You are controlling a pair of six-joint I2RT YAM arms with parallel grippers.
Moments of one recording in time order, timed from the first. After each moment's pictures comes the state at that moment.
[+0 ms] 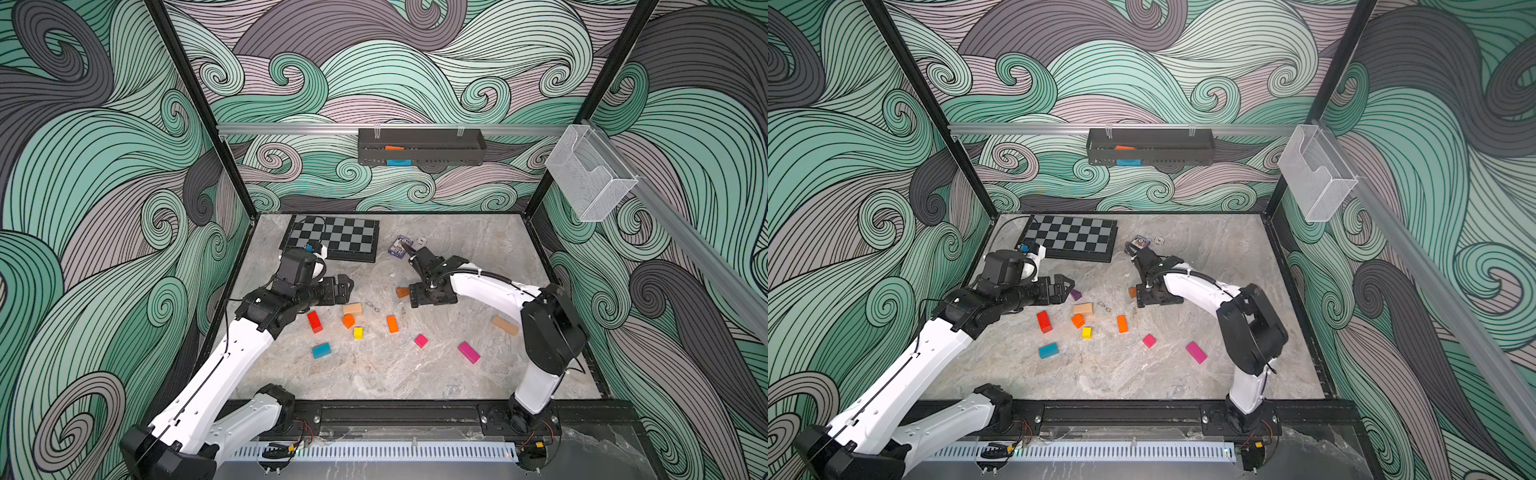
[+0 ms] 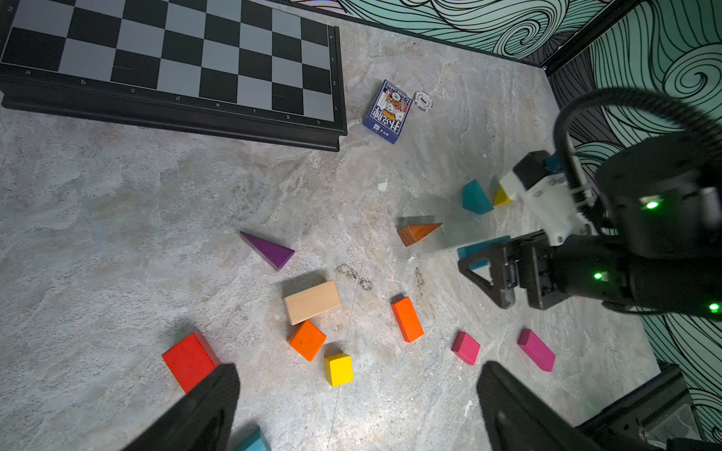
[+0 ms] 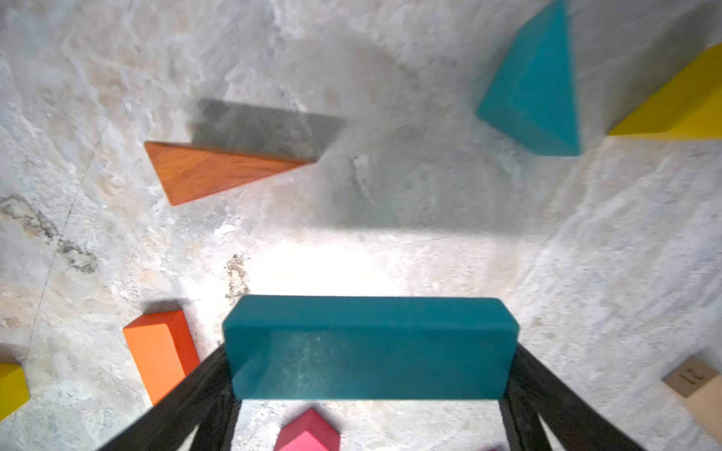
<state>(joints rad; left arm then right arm) -0.41 0.99 1.01 -0.76 0.09 -0.39 0.59 1.76 1.27 -0.85 0.16 0.50</state>
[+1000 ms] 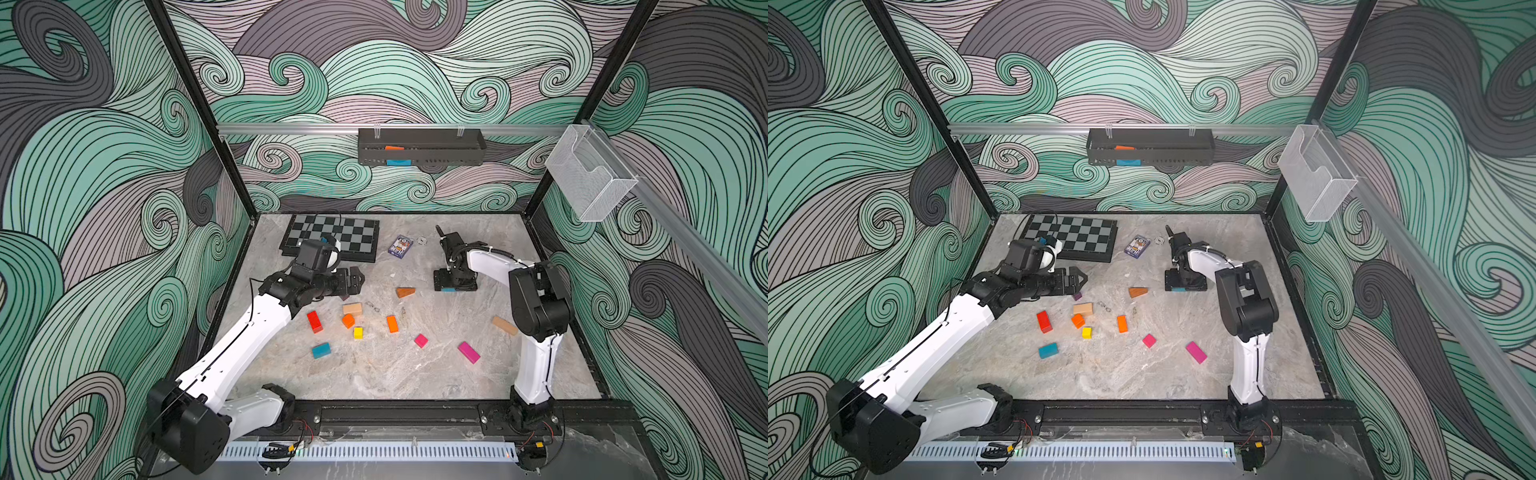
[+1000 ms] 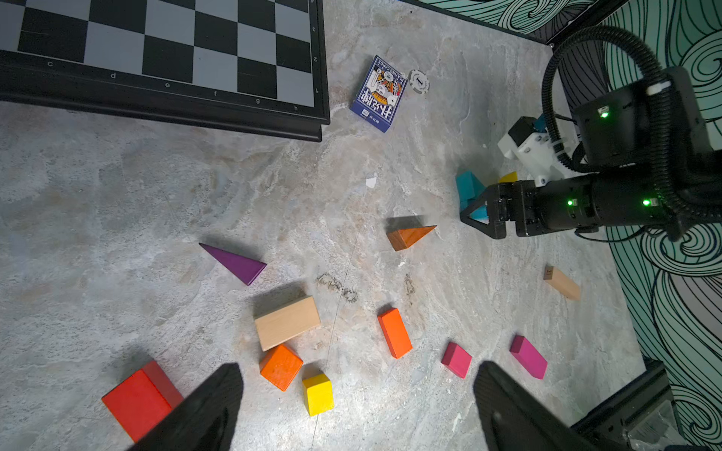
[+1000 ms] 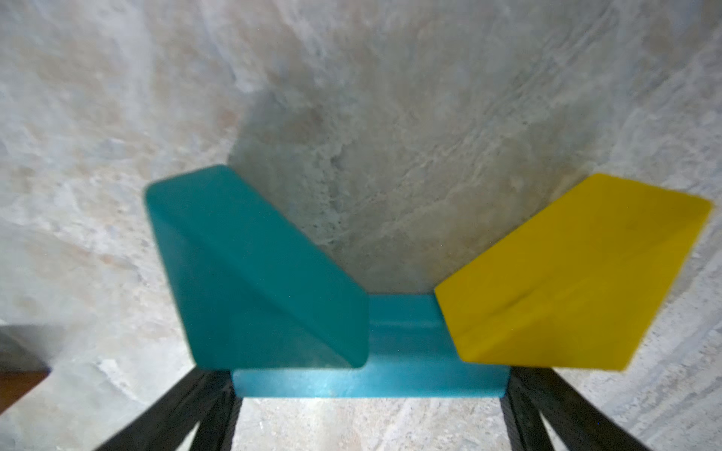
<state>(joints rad) -0.43 1.18 1.06 -0.69 0.13 -0.42 0.31 2.02 1.38 -0.80 0.09 0.32</state>
